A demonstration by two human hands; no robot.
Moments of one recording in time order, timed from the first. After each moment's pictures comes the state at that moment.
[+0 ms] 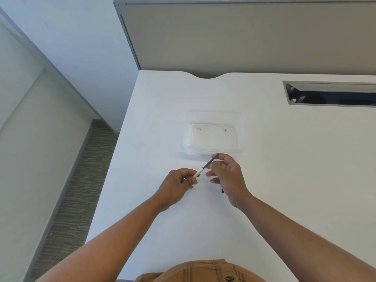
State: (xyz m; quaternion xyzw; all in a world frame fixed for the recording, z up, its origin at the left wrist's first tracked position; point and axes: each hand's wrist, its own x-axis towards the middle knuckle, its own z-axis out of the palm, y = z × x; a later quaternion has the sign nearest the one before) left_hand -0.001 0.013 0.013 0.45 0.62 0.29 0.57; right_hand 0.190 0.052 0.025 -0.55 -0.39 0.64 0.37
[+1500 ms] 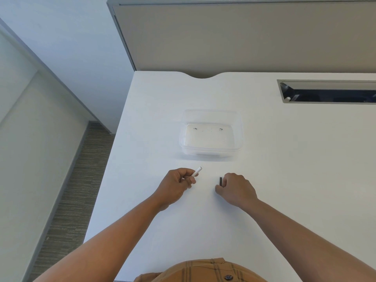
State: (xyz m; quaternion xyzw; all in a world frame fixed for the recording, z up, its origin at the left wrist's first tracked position) left_hand 0.002 0.013 0.009 0.45 0.62 0.29 0.58; right_hand 0.228 0.044 -0.002 -0.69 -0.64 0.34 -0.05
